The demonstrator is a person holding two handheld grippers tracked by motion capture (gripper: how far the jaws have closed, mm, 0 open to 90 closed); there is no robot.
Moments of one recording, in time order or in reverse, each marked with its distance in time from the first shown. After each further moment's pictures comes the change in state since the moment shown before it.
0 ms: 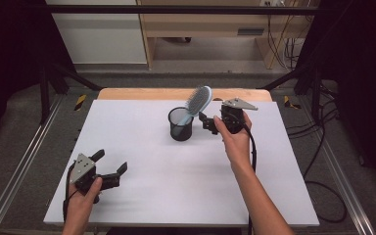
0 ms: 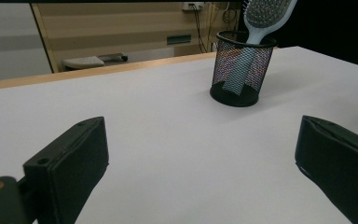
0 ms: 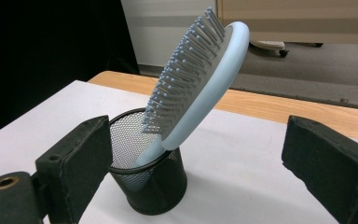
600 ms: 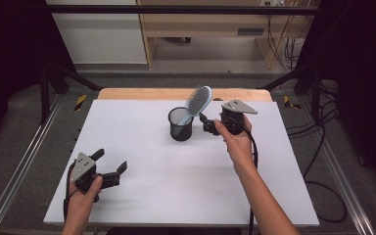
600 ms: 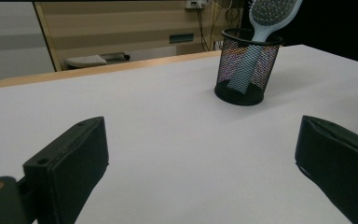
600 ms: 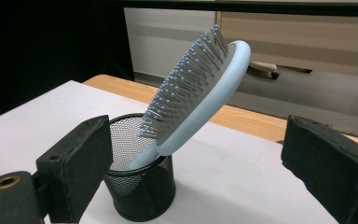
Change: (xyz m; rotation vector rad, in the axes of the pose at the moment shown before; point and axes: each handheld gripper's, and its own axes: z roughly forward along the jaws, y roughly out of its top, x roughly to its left) left arm 0.005 -0.002 0.000 0.001 0.014 -0.005; right arm 0.004 -0.002 -0.004 -0.059 -0.020 -0.106
